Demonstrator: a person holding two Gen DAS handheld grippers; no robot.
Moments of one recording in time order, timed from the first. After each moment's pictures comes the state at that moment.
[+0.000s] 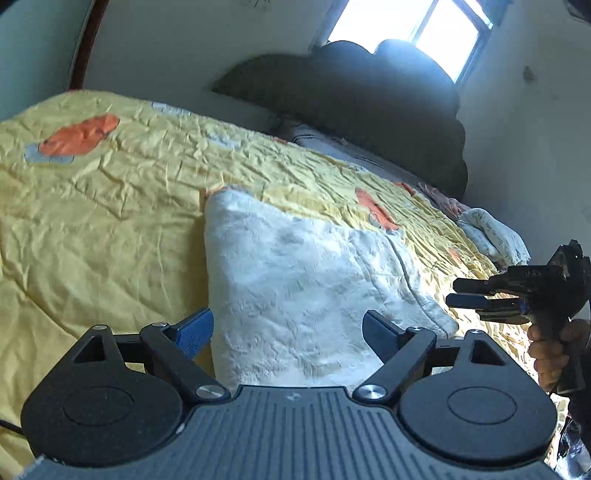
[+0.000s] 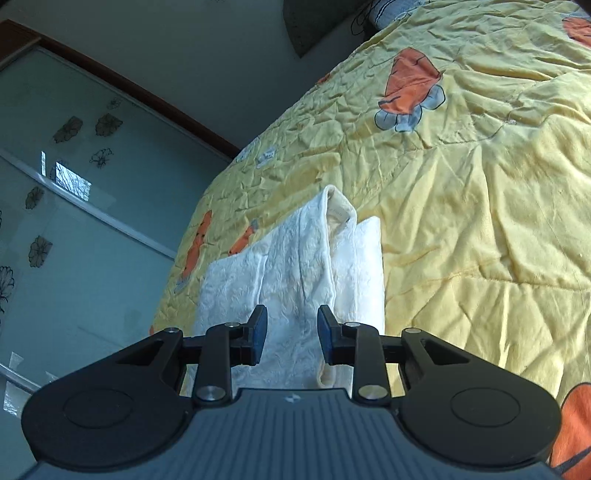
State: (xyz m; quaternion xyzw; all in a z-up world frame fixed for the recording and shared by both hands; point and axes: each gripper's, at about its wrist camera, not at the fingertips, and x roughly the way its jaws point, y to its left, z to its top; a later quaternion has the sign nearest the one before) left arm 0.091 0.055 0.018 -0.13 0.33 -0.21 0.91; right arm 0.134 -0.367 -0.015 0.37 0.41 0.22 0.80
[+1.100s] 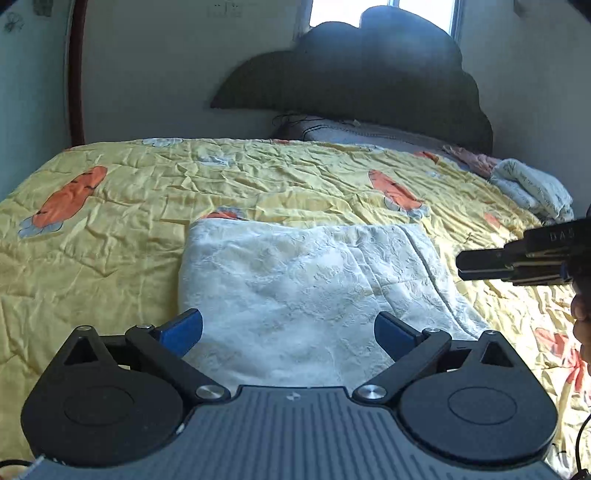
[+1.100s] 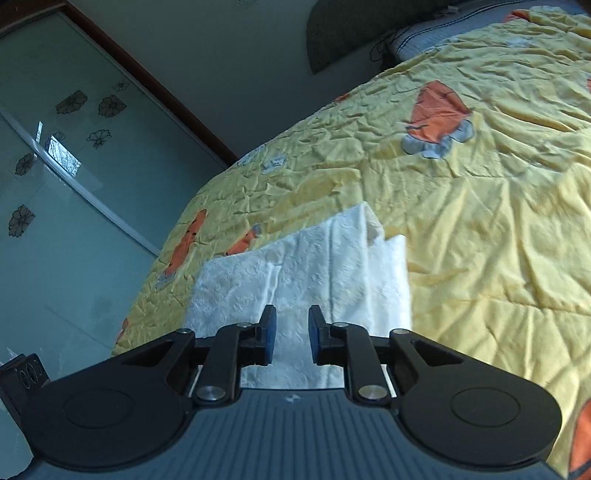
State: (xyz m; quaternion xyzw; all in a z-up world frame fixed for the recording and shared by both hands) left arm 0.114 -0.023 0.032 0.02 0.33 -0.15 0.93; right arm 0.148 -0.310 0.007 0.30 0.37 0.21 0.86
